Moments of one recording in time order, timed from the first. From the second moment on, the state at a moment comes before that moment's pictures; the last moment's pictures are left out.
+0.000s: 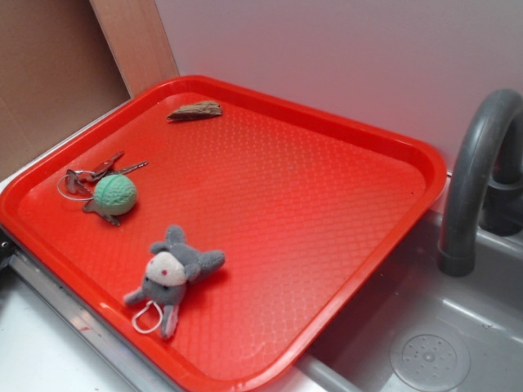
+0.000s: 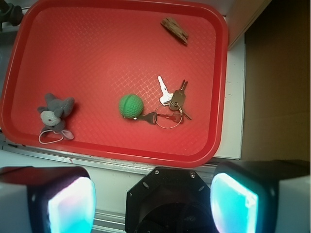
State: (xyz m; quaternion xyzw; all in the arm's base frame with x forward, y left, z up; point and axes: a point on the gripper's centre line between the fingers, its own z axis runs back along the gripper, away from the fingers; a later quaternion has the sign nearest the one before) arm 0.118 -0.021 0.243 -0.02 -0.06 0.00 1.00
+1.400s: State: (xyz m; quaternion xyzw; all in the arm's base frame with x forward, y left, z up) arm 0.255 -0.022 0.136 0.01 -0.15 -0.25 0.96
